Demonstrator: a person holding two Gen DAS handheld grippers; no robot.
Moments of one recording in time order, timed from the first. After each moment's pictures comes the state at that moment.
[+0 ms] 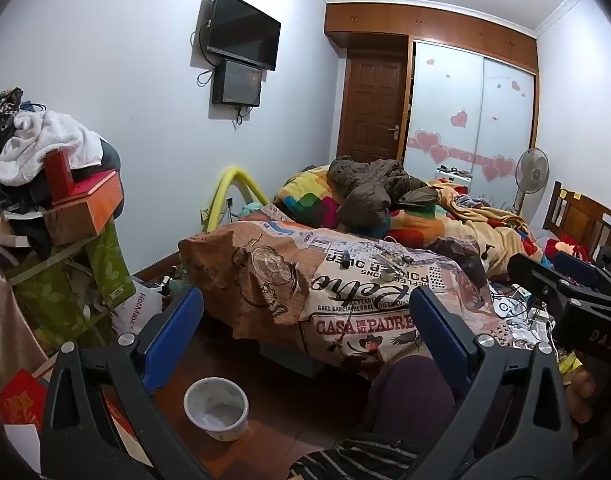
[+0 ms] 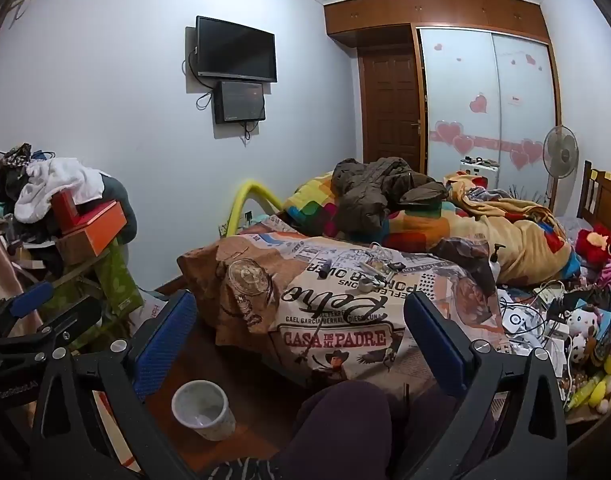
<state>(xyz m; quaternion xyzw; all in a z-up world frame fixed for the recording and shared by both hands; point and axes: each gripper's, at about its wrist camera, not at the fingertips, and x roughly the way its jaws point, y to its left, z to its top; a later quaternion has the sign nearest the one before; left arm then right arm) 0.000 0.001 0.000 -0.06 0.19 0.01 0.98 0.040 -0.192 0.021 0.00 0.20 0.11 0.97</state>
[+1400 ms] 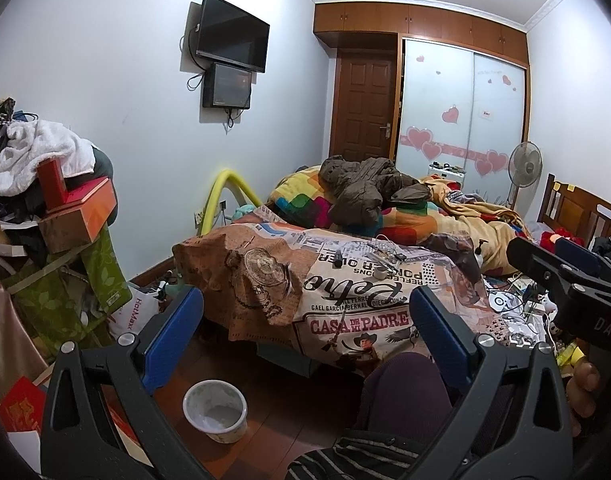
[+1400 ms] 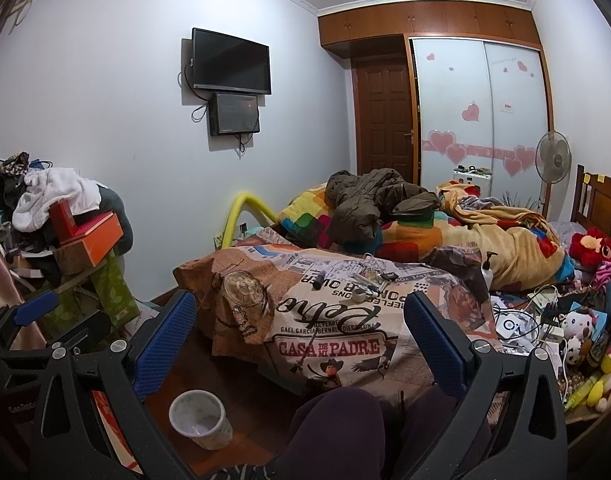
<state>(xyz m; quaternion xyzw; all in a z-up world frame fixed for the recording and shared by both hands) -0.001 -0.012 0.004 -0.04 0.19 0.00 0.98 0.033 -0.197 0.027 0.01 0.18 0.11 0.98</state>
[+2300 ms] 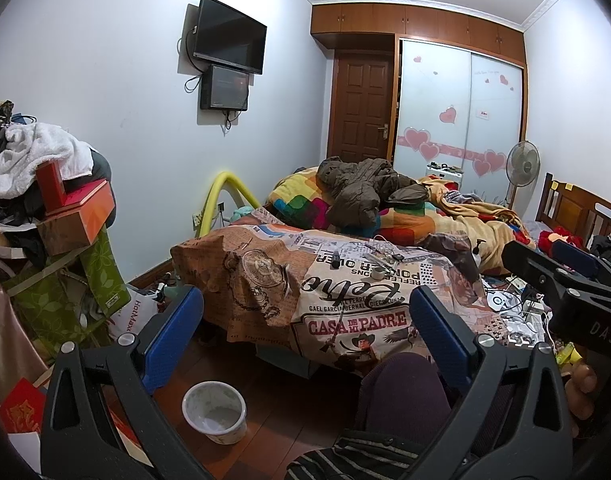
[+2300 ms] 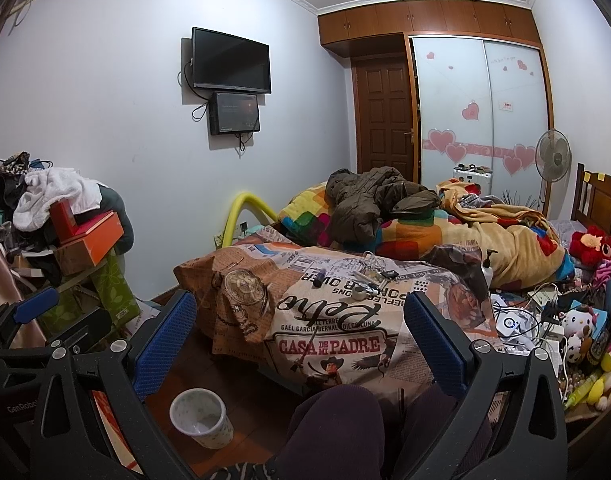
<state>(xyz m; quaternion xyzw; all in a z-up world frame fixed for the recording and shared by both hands) -0.002 -0.016 0.004 -0.04 0.19 0.00 0.98 0.032 -0.199 0.028 0.01 0.18 0.11 0.98</state>
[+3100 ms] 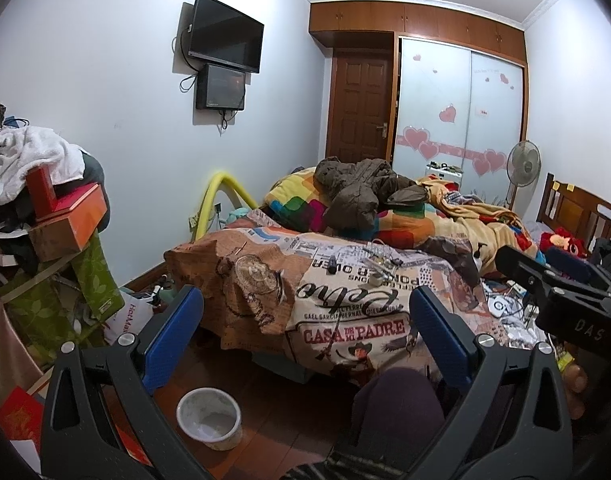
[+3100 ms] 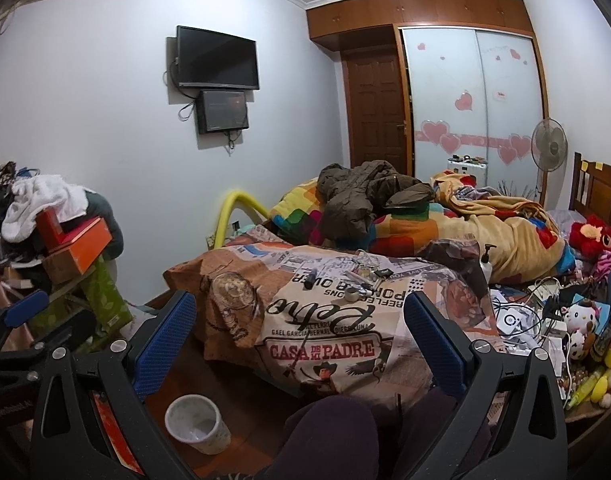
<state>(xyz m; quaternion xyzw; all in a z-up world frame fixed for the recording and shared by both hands) 0.031 -0.029 0.017 -0.04 0.19 -0.01 0.98 0.068 -0.218 0.023 0.03 0.19 0.09 0.98</state>
